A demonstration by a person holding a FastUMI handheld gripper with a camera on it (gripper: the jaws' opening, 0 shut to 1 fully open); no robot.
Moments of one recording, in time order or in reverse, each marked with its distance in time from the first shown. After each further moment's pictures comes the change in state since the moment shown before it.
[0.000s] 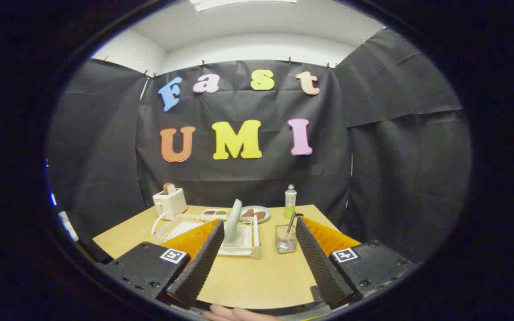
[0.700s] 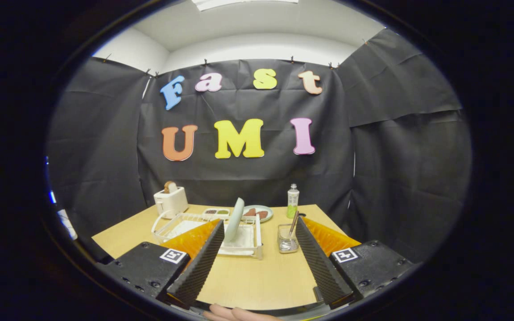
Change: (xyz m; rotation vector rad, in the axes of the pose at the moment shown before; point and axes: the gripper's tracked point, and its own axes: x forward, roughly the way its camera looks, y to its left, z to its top) arm 0.008 0.002 -0.008 0.004 0.004 0.004
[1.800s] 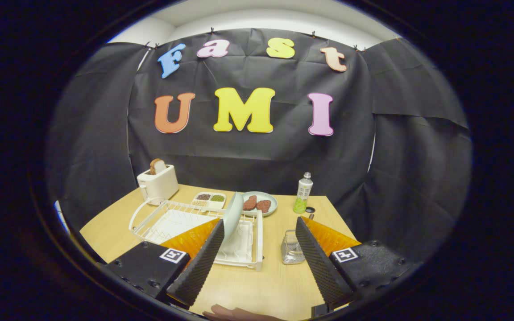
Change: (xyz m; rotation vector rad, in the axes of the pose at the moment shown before) arm 0.171 0.023 0.027 -0.107 0.233 -0.001
